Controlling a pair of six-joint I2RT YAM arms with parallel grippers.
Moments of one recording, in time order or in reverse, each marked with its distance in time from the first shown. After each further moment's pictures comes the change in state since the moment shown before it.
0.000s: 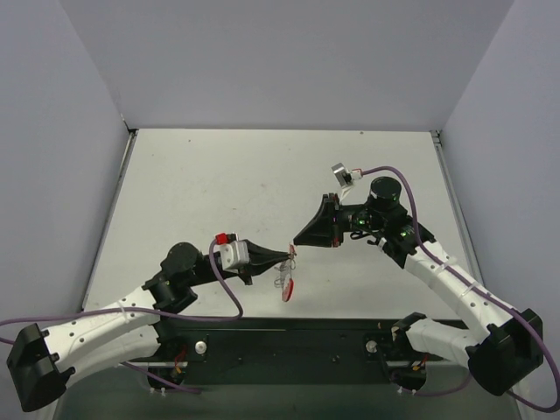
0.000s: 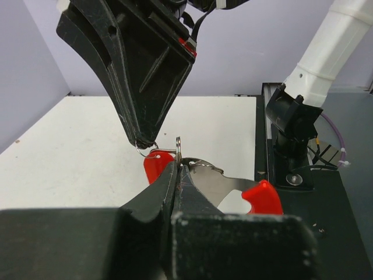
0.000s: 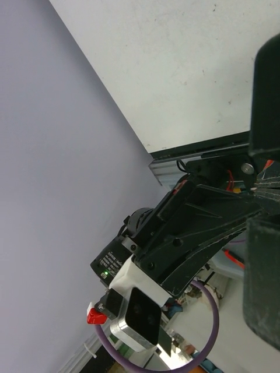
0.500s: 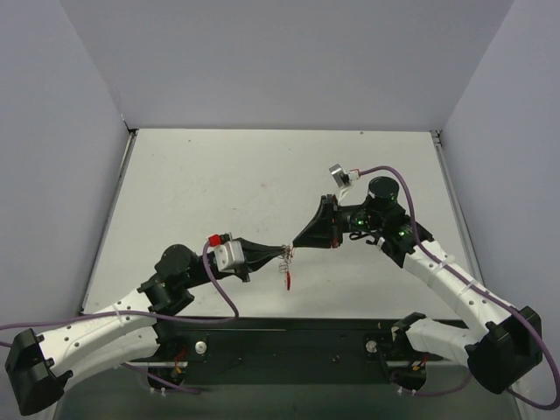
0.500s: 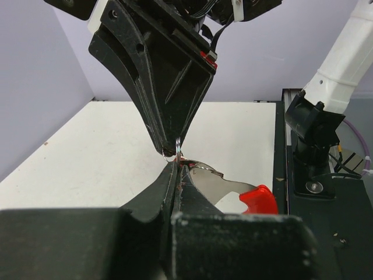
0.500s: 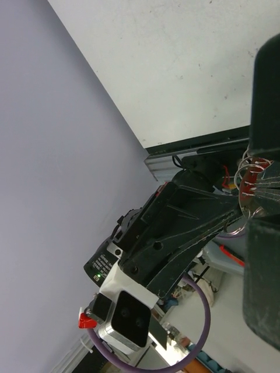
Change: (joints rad) left arm 0.000 -0.050 0.000 -0.010 -0.067 0.042; right arm 0.006 0.011 0.000 -0.001 -0.021 0.001
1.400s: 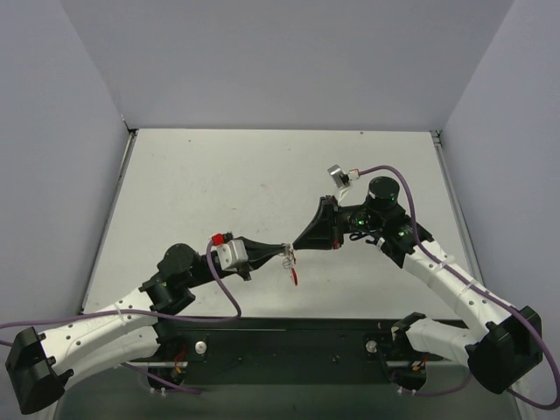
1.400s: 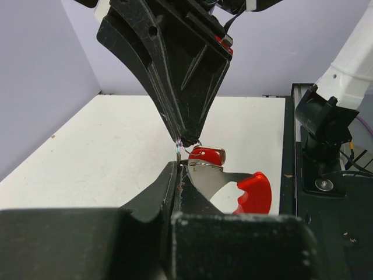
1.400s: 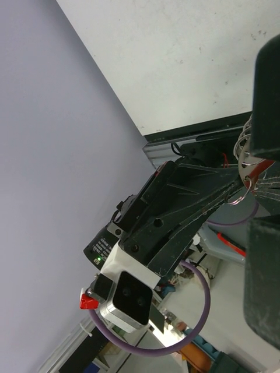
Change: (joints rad) left arm 0.000 0.015 0.000 -0.008 -0.030 0.019; right arm 0.007 0.000 0.000 0.023 -0.040 0.037
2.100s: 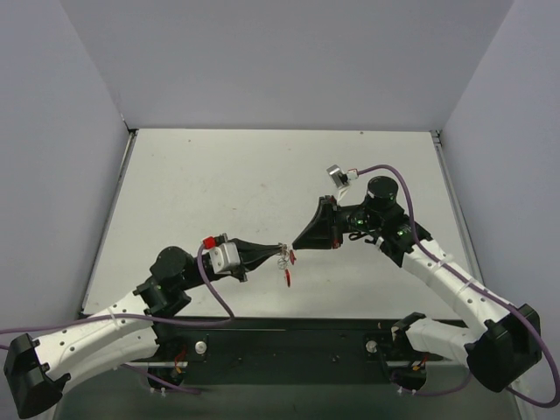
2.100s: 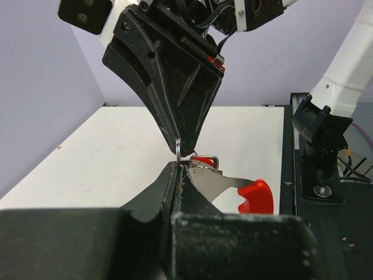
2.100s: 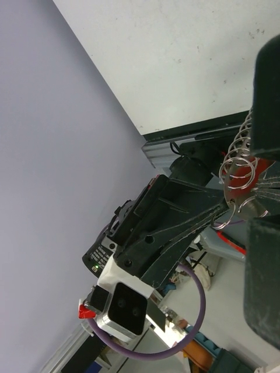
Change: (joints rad) left arm 0.000 -0.058 -0.001 -0.007 0.003 0.003; right arm 0.000 0.008 0.000 0.005 -0.005 0.012
